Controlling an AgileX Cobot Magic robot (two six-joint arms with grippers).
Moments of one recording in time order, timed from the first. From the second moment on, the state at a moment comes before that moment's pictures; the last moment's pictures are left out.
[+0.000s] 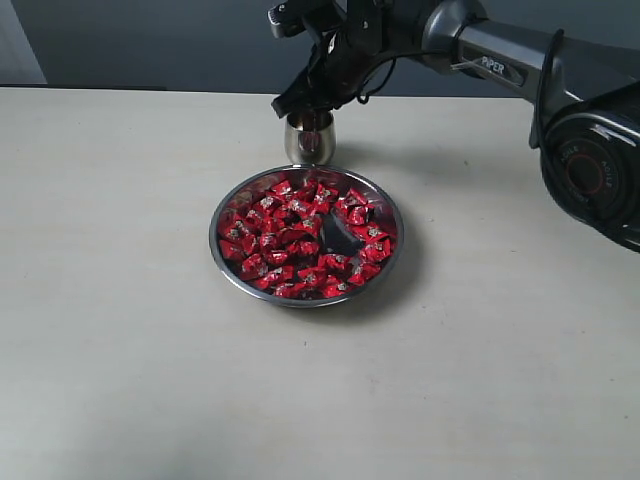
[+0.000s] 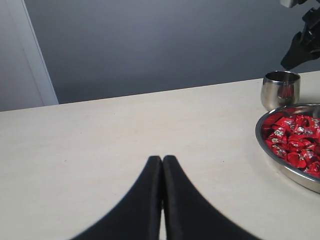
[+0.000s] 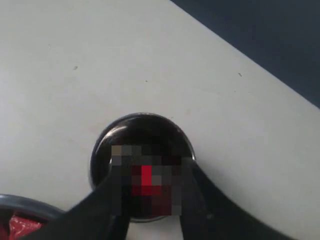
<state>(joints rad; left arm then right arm) -0.02 0.01 0.00 0.26 0.21 -0.20 0.48 2.42 -2.14 0.02 0.69 -0.21</state>
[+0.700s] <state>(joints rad) -0.02 0.01 0.00 0.26 0.21 -0.20 0.50 2.43 -2.14 0.29 1.21 -0.40</state>
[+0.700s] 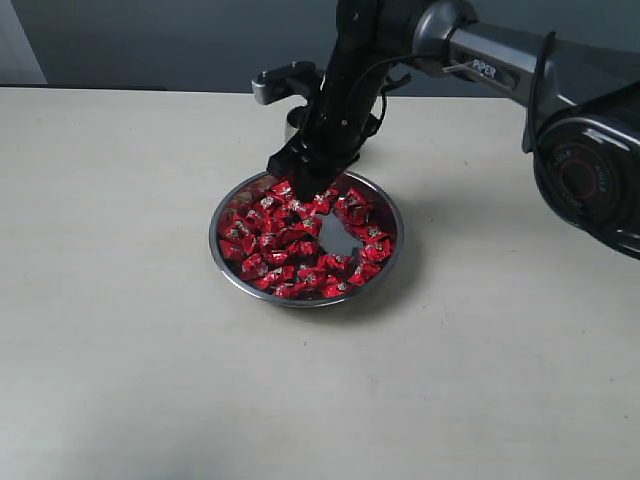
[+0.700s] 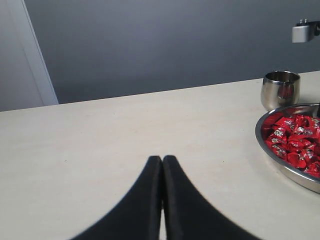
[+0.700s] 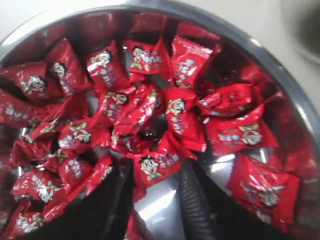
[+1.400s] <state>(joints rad) -0.02 0.01 0.00 0.26 0.21 -0.20 0.50 2.51 -2.14 0.34 1.22 -0.43</state>
